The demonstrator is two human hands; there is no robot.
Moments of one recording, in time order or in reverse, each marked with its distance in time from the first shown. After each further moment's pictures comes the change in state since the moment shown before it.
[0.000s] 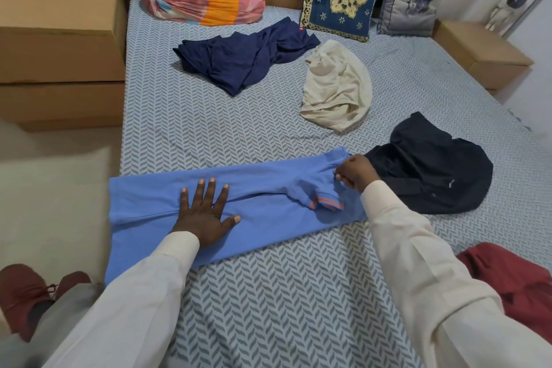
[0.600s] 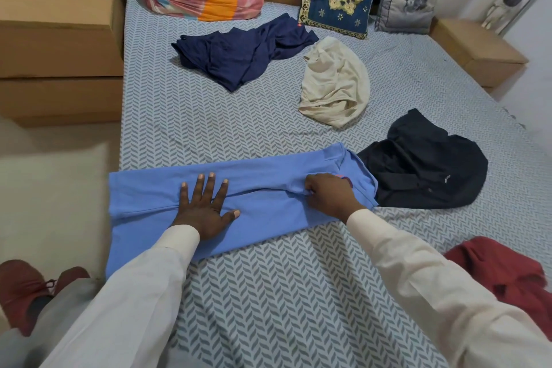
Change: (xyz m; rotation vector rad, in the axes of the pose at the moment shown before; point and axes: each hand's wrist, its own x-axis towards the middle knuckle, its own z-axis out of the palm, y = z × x) left_hand -0.001 0.000 0.001 0.001 -0.011 -0.001; right_hand -0.073 0.028 0.040 -1.102 -0.014 -0.824
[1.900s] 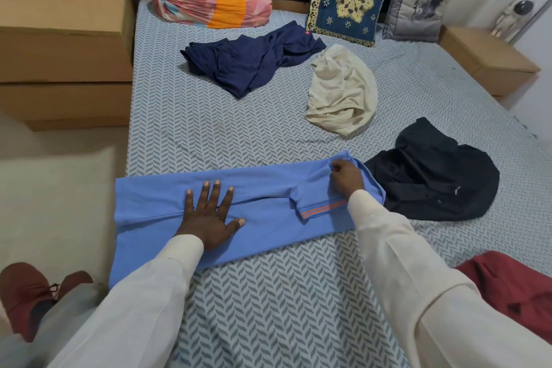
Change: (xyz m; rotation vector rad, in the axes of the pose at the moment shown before) left_hand -0.001 -0.001 -0.002 -0.070 0.022 0.037; right_hand 0.067 0.048 0.015 0.542 0.058 0.529
